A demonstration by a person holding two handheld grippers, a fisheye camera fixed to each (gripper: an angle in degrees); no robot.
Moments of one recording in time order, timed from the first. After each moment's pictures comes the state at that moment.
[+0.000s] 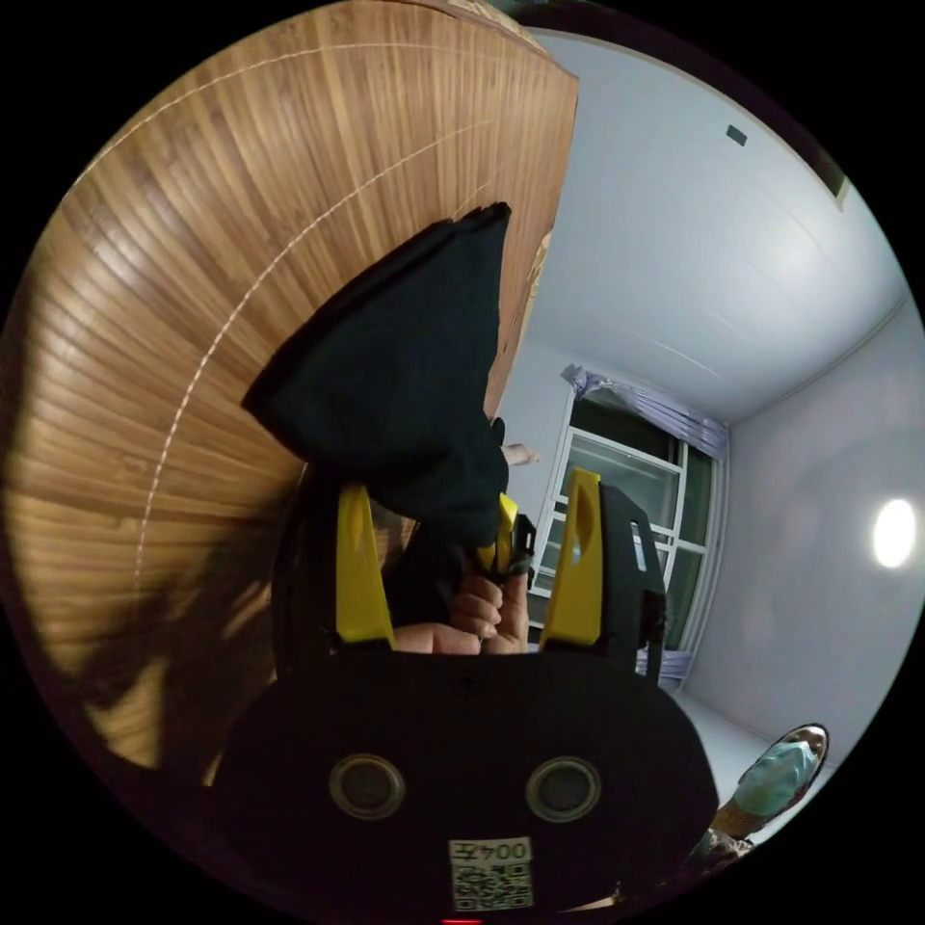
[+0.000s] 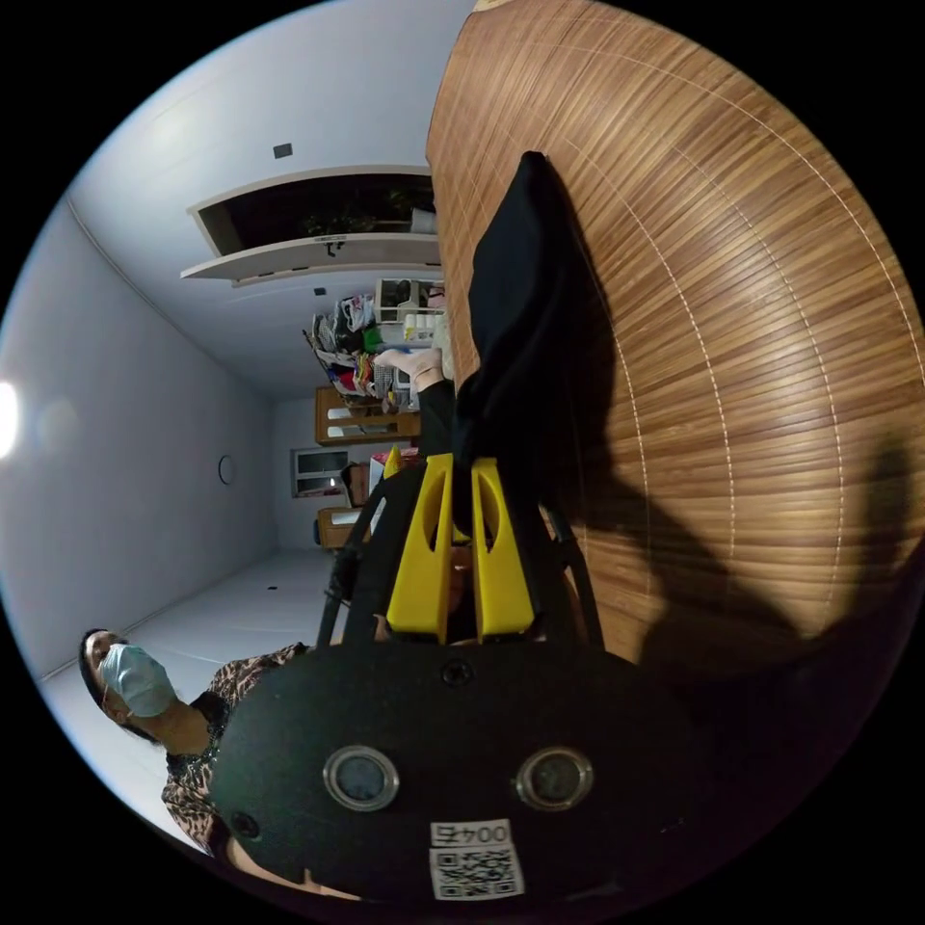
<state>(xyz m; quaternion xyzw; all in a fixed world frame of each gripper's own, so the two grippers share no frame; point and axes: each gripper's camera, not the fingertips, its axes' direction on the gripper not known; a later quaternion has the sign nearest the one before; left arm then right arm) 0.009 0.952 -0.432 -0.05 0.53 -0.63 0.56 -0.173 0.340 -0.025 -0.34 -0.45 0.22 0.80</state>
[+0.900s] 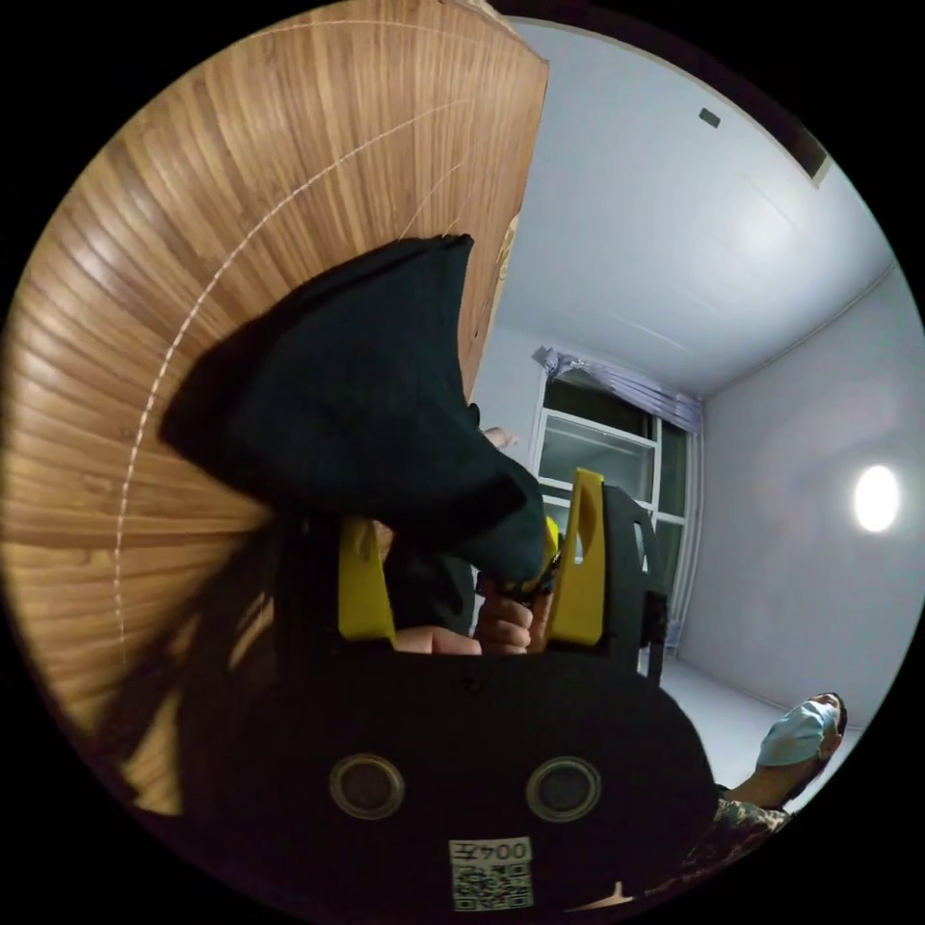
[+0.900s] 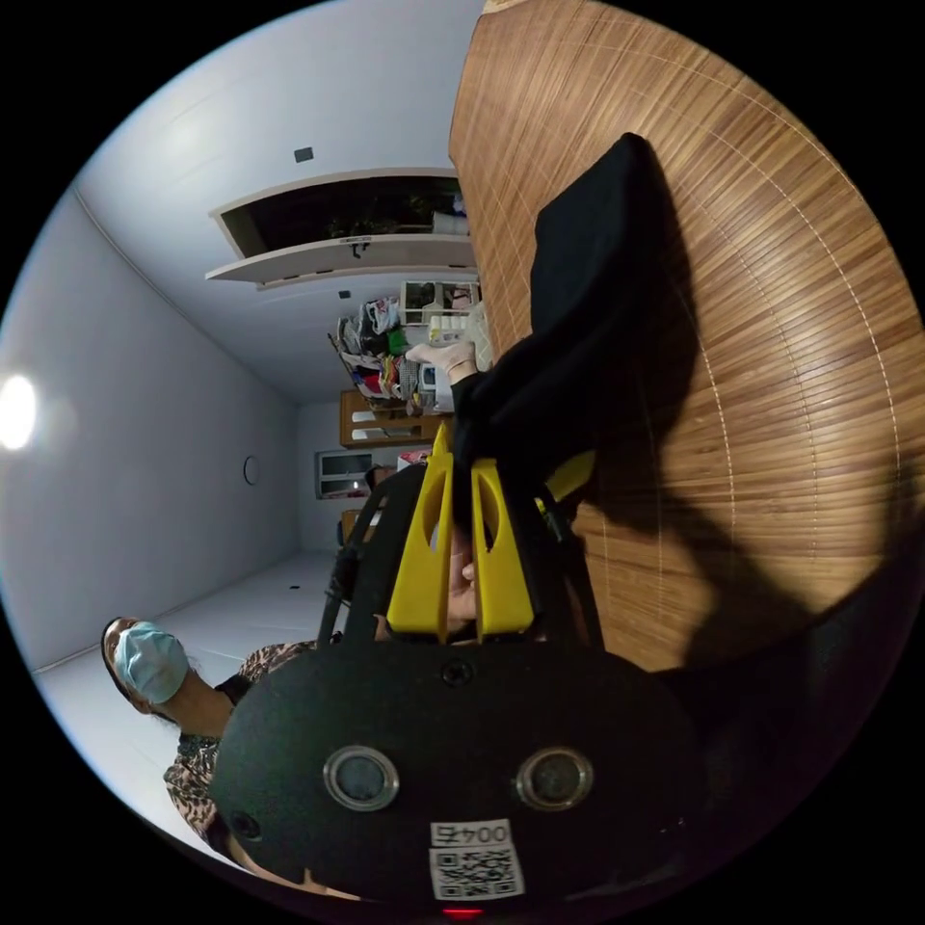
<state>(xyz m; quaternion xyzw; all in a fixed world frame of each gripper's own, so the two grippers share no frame) 0.039 0.952 -0.424 -0.01 0.58 -0.61 0.55 -0.197 0.365 -0.090 -0.32 -0.48 0.23 0.78</state>
